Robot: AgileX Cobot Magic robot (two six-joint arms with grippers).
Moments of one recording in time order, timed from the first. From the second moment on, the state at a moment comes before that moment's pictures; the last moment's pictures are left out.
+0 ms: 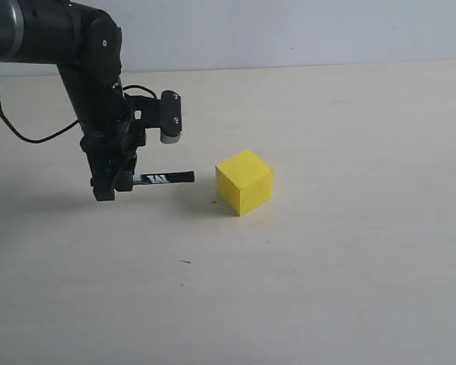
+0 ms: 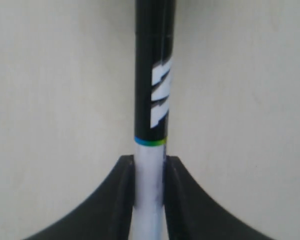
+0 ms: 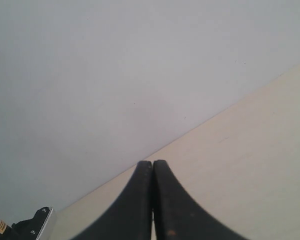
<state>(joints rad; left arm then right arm) -0.50 2.06 -1.44 0.02 0.99 1.03 -0.01 0.01 0.00 0.37 0.09 0.27</state>
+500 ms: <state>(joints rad) -0.62 2.14 -1.46 0.02 0.82 0.92 -0.01 0.01 0.00 0.37 0.09 0.27</state>
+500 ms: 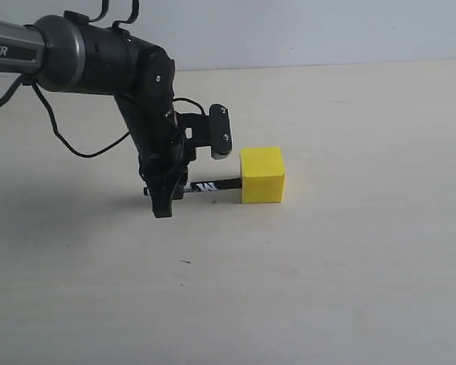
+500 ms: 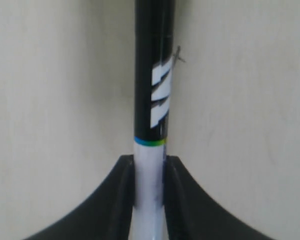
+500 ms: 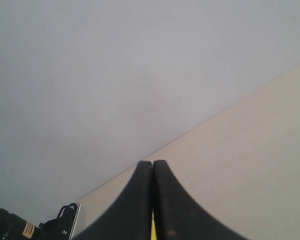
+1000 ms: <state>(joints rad) -0.55 2.14 -1.48 0.20 0.98 0.92 -0.01 0.01 0.00 0.37 0.09 0.27</state>
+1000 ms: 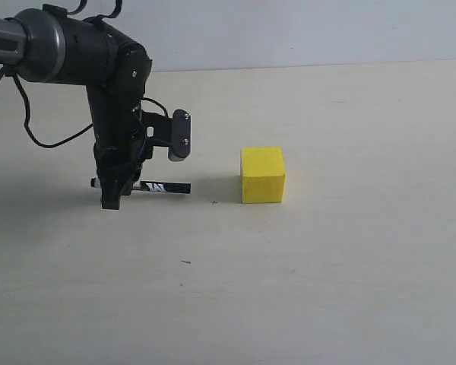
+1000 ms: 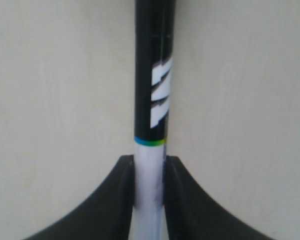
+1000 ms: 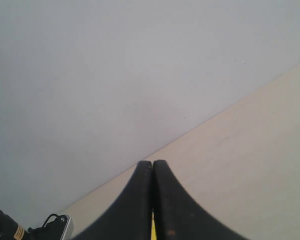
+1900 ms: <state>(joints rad) -0.67 2.22 -1.71 -0.02 0.99 1.15 -0.01 0.01 0.00 0.37 0.09 0.27</state>
